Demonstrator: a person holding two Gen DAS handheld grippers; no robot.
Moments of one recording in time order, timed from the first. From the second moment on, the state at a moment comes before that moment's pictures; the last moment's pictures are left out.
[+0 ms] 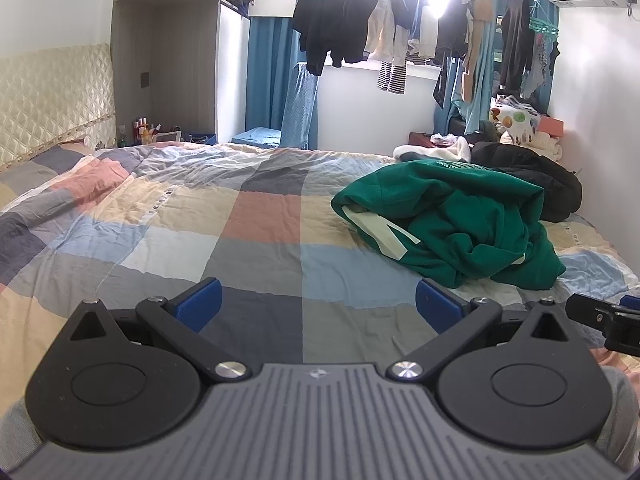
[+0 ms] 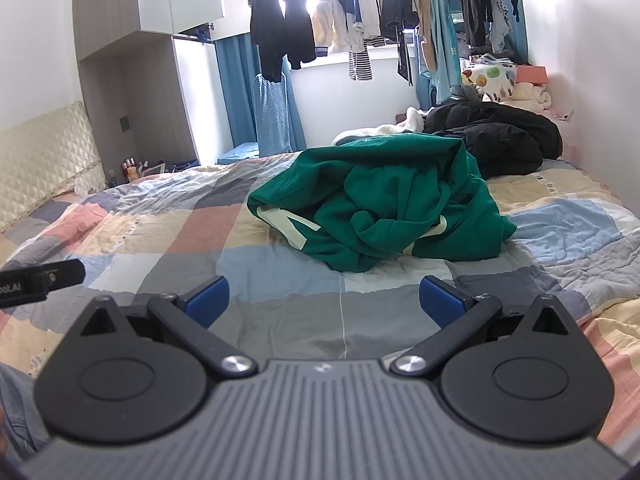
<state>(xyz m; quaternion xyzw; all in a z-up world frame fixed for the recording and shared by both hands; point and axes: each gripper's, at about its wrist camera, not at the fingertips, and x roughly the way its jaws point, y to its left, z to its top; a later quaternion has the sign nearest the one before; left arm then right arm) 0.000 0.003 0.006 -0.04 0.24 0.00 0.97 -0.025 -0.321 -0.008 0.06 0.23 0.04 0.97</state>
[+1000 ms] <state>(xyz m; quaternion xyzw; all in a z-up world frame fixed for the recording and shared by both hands) -0.003 0.002 -0.001 -0.03 0.25 0.00 0.97 -0.034 -0.329 -0.015 0.08 0.24 0.04 0.97</state>
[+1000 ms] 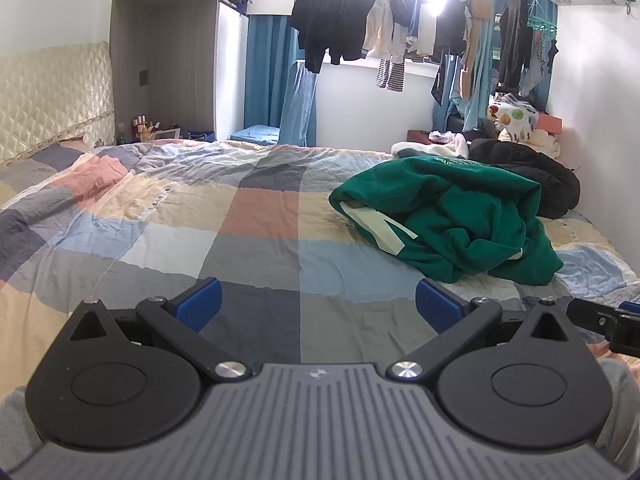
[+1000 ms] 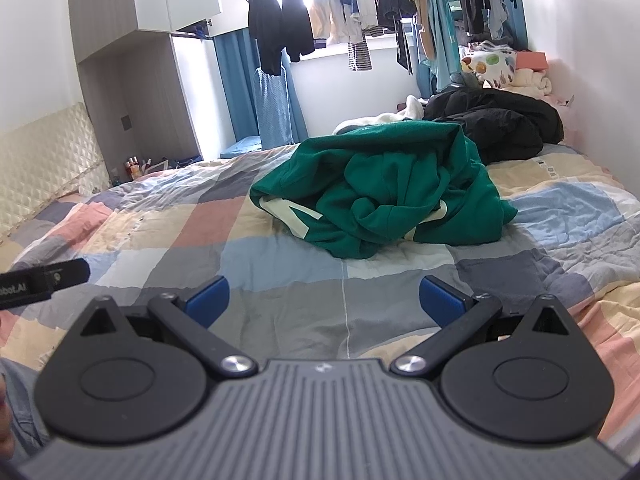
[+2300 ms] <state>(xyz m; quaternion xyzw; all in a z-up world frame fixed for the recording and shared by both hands) 0.261 -0.054 -0.066 -0.08 0.33 -0.06 0.94 0.151 -0.379 -0.036 0.12 0.30 0.02 0.95</state>
